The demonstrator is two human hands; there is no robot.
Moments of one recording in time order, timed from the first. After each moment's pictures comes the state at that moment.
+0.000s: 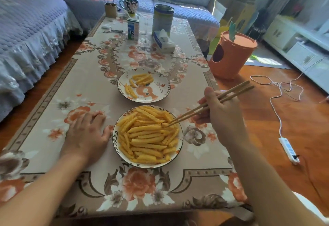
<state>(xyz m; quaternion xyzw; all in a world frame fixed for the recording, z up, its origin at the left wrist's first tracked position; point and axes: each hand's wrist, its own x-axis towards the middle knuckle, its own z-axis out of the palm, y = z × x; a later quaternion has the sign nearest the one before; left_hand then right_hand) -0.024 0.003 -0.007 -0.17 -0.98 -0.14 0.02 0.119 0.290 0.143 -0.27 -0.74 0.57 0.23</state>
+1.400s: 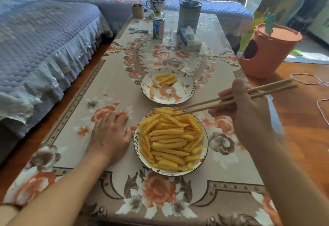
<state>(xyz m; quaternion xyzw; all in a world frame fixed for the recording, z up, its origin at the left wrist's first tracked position) -0.024 0.002 -0.005 -0.17 -0.98 -0.13 0.04 0.088 0.294 0.128 -0.16 -0.67 0.68 0.24</state>
